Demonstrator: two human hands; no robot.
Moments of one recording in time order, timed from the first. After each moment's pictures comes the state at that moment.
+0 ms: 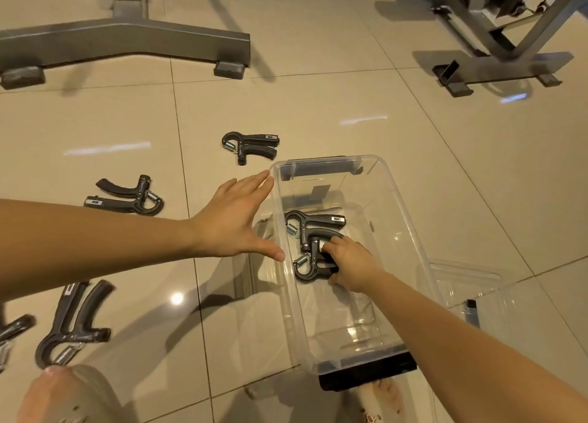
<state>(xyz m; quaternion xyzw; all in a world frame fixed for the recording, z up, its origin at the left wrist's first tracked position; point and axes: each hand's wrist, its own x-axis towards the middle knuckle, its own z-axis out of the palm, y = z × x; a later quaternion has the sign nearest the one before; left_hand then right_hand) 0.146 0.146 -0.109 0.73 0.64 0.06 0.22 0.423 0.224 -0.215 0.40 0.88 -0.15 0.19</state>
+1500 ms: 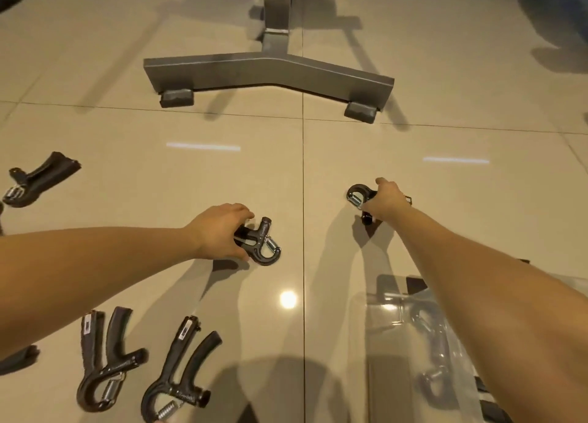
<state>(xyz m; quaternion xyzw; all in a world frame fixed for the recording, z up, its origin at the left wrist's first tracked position) -0.135 0.120 -0.189 0.59 0.77 -0.03 0.24 0.099 0.390 -0.200 0.56 0.78 -0.26 0.08</state>
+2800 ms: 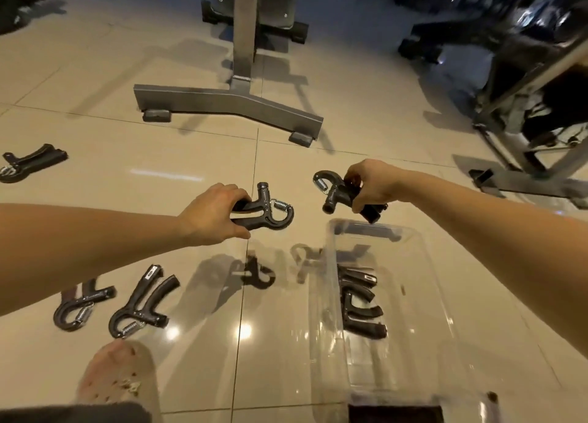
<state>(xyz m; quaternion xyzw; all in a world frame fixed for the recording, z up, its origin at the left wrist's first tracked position) 0.017 0.064 -0.063 0.58 0.78 0.18 0.14 0.236 0.289 0.044 0.38 0.89 -0.16 0.16</state>
